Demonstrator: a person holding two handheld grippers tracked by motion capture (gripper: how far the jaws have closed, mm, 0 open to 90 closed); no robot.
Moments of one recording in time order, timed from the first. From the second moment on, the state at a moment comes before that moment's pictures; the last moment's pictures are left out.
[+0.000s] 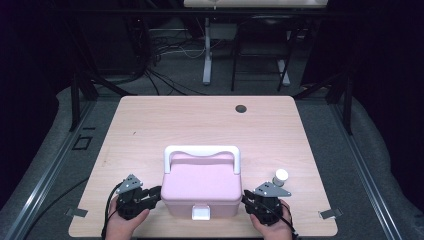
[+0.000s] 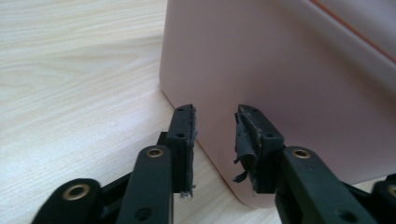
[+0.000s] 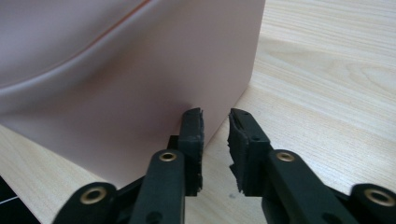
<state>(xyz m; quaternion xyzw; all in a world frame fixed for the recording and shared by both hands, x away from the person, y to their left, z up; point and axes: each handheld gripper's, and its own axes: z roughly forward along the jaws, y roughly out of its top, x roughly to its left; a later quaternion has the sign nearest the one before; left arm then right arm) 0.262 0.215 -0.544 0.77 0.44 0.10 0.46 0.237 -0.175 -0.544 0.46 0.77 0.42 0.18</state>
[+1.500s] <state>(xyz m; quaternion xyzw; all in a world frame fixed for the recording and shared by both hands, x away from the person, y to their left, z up) 0.259 0.231 -0.522 0.76 0.44 0.11 0.47 0.237 -0.192 -0.517 0.44 0.76 0.44 0.19</state>
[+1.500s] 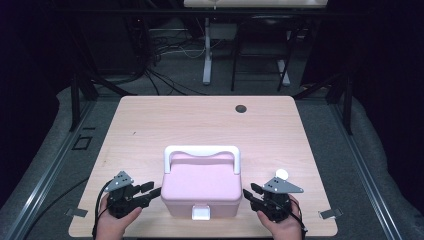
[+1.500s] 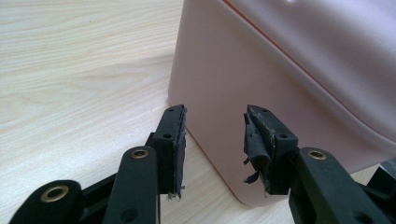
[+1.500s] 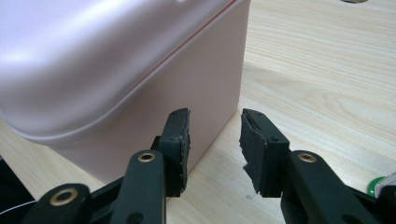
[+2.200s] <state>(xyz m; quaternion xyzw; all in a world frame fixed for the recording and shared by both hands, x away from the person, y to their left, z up) 0.258 0.252 -0.504 0.74 0.45 0.11 0.48 0.229 -0.199 -0.493 0.43 0.76 0.46 0.17</state>
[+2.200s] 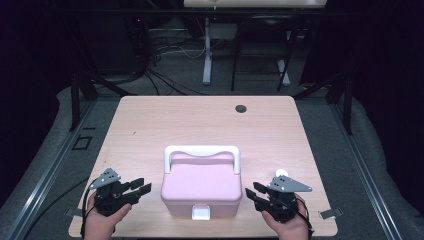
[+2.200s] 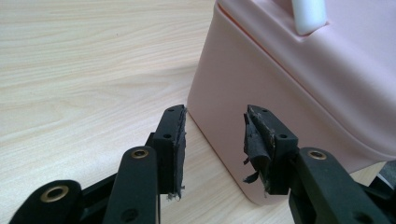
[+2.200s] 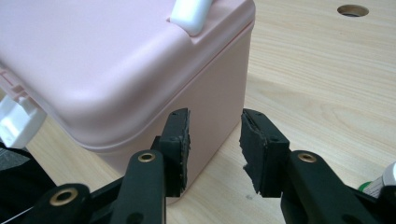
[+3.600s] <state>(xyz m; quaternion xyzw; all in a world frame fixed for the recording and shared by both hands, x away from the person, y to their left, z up) 0.293 0.209 -0.450 0.77 0.41 0.08 0.49 0.267 -0.173 -0.446 0.43 0.75 0.47 0.15</state>
